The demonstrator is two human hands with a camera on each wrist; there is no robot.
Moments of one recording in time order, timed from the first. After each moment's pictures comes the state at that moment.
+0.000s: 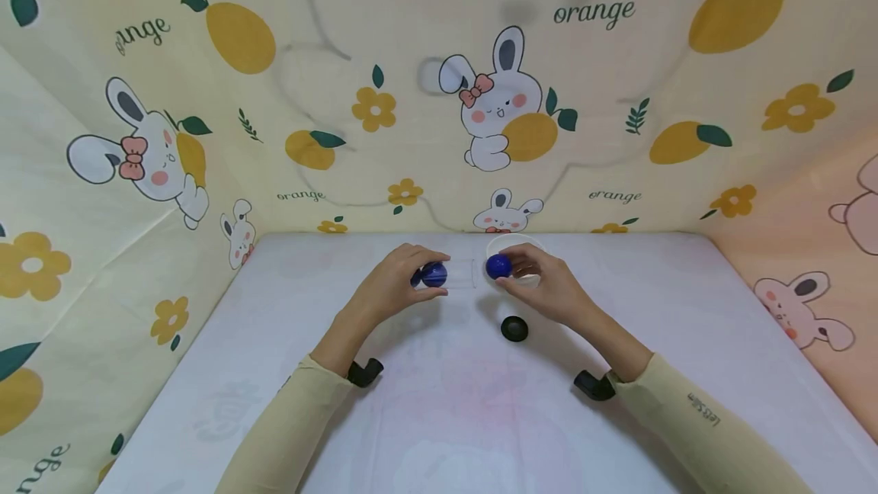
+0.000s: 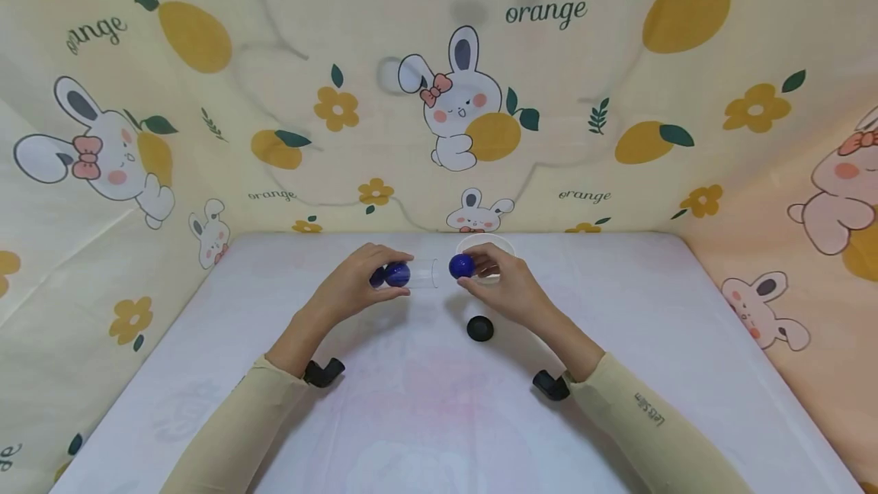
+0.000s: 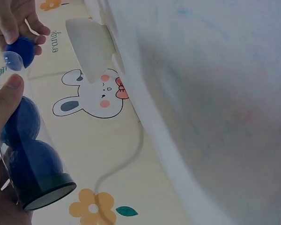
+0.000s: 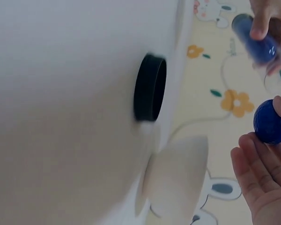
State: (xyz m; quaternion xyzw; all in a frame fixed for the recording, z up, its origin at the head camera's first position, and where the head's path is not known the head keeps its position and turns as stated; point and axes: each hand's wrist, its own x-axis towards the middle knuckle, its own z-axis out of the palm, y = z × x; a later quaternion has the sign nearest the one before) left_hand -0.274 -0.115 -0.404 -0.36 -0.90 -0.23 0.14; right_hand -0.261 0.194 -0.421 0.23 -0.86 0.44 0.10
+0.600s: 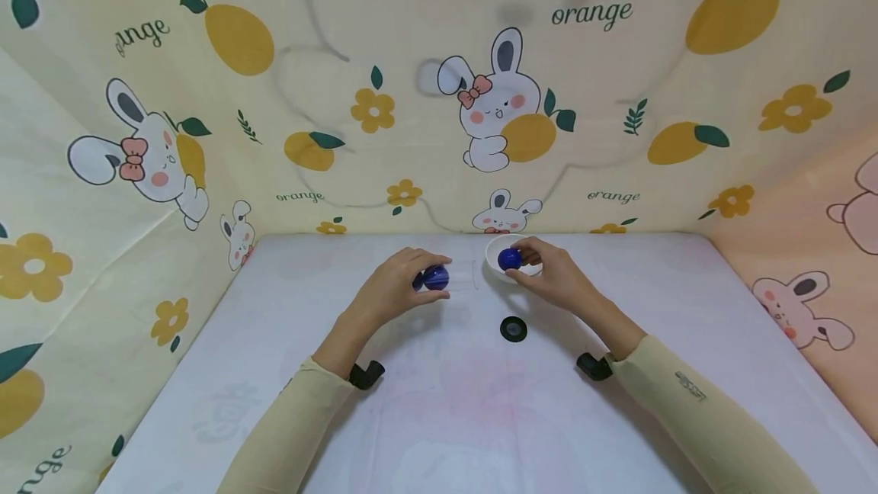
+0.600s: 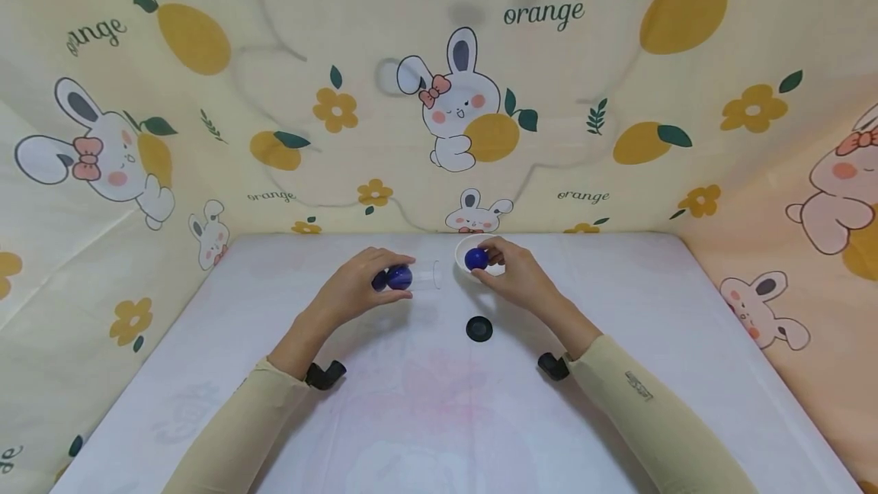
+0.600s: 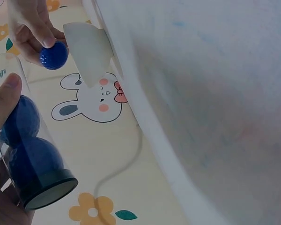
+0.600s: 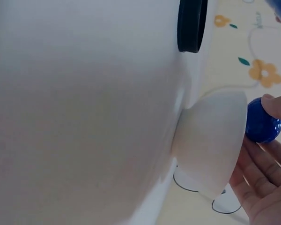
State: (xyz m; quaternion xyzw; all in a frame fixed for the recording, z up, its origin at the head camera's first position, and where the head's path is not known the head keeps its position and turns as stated) left_hand -0.271 -0.111 -0.406 -0.34 -0.91 -0.22 0.13; right_hand -0.295 0.214 -0.432 0.20 -0.91 0.36 0.08
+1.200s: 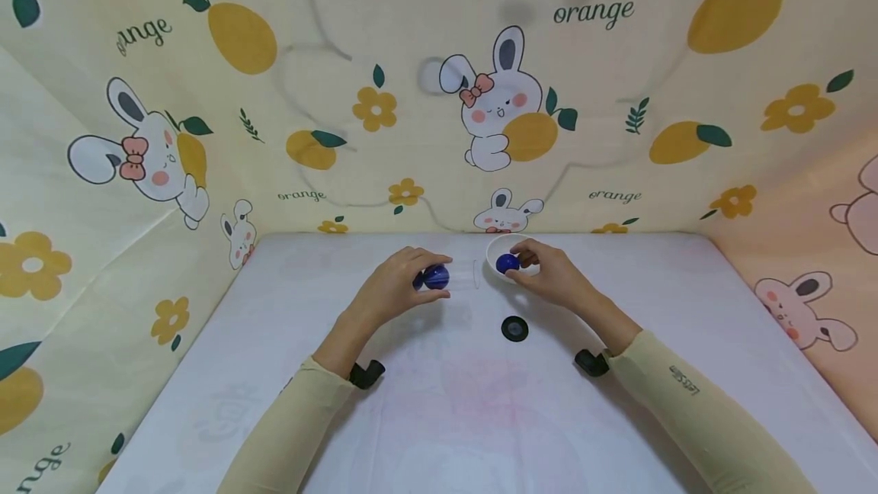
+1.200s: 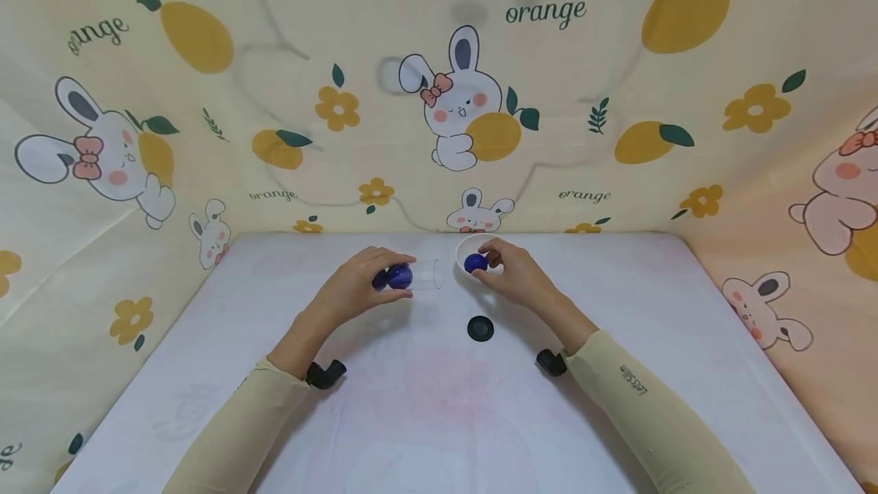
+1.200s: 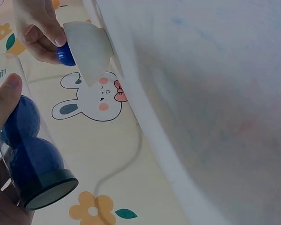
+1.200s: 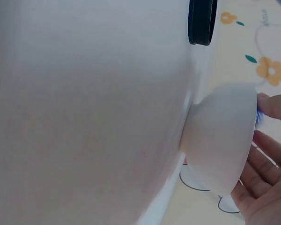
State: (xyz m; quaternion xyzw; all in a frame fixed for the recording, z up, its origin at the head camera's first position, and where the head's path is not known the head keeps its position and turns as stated) left_hand -0.275 -0.113 -0.408 -0.35 -0.90 -0.21 0.13; right_hand -0.303 0.213 -0.438 0.19 -0.92 0.35 0.04
